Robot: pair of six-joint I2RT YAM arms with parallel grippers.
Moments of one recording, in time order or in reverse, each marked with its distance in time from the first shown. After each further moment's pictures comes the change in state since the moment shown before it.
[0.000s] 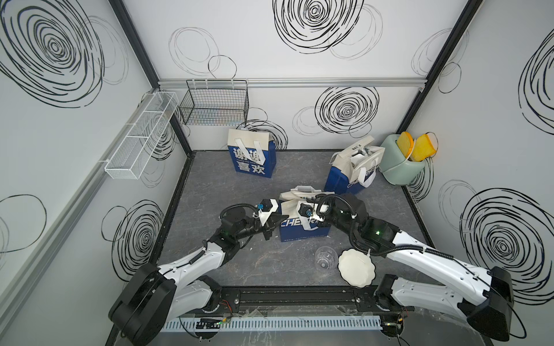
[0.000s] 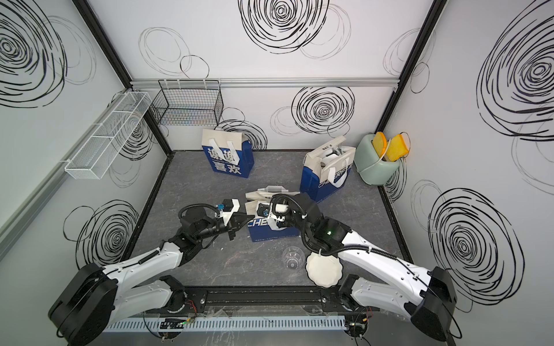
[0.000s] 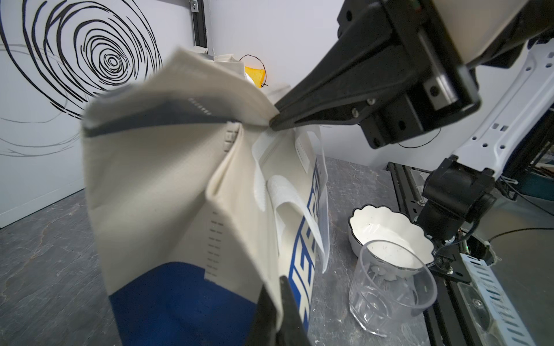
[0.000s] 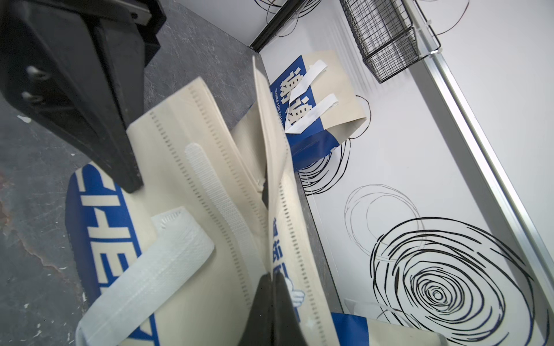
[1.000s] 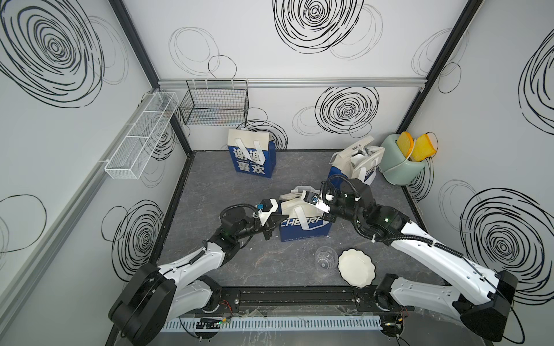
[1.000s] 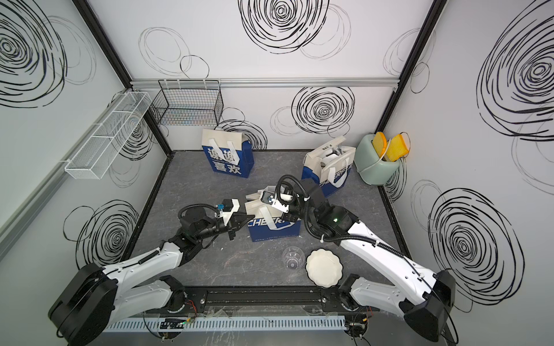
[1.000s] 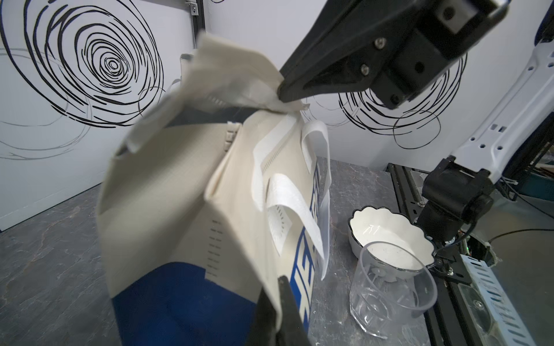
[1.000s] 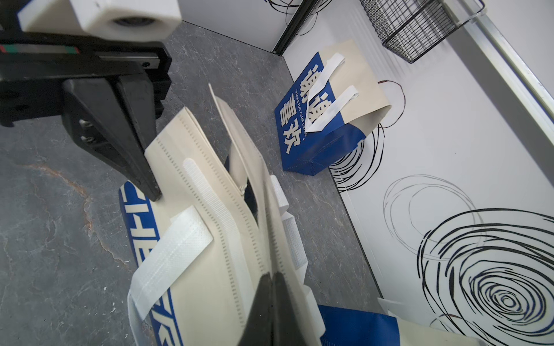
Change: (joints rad) left arm 0.000 0.000 0.000 0.007 0.000 0.000; right arm -0.099 0.043 0.195 -0.251 -0.182 0.102
